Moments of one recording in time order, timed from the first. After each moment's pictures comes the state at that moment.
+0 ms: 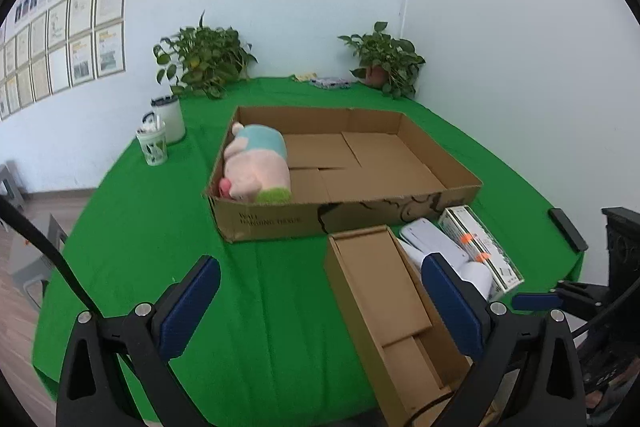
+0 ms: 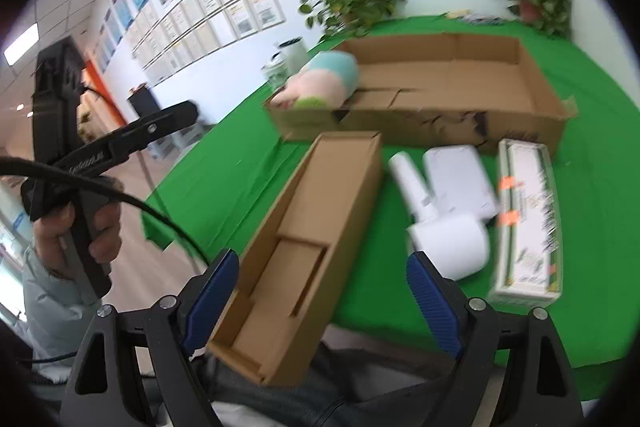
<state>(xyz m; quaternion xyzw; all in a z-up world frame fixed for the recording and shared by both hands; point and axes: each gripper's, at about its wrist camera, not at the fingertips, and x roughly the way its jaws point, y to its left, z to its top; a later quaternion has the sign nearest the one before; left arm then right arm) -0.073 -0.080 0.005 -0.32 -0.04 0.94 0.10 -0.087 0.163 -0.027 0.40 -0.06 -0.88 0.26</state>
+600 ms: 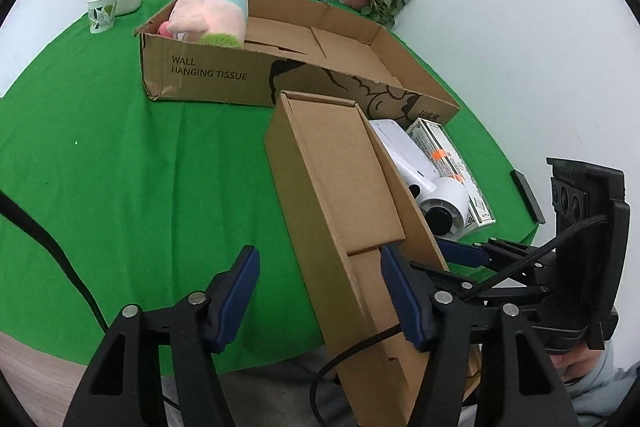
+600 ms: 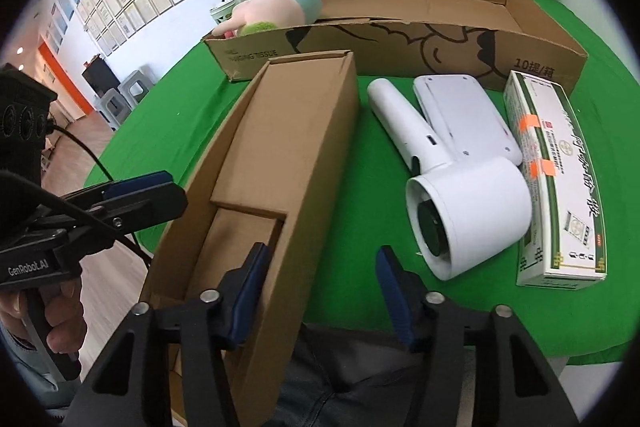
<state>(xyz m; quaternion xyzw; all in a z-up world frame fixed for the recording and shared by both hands) -0.082 -0.065 -0.095 -0.45 -0.13 0.86 0.19 -0.123 0.134 -0.084 0.48 -0.03 -0.86 0.18</state>
